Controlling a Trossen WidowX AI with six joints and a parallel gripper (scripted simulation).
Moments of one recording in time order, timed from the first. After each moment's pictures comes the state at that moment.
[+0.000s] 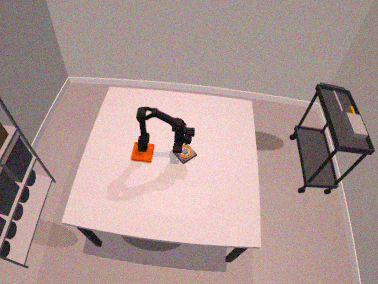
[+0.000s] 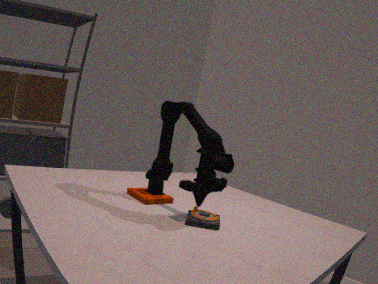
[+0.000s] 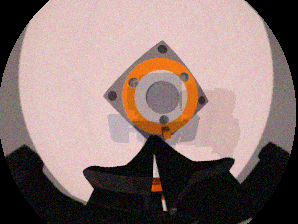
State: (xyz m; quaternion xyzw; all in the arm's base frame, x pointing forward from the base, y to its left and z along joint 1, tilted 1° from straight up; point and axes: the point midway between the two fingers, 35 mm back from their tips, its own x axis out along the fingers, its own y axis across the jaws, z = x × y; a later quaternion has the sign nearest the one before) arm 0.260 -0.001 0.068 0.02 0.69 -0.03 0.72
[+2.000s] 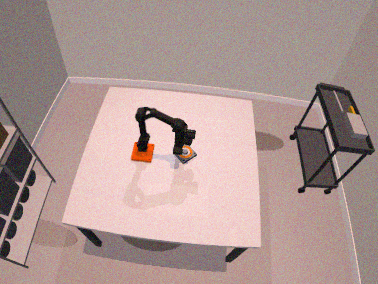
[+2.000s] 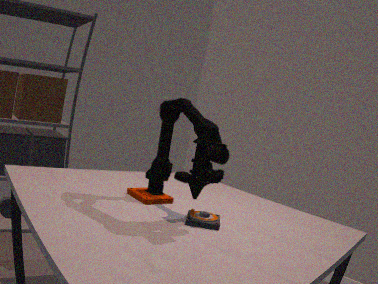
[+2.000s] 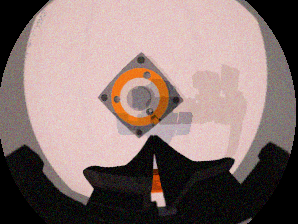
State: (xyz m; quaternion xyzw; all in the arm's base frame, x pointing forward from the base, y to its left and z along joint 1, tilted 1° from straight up) arm 0.261 -0.035 0.102 0.02 0.70 -0.02 0.72
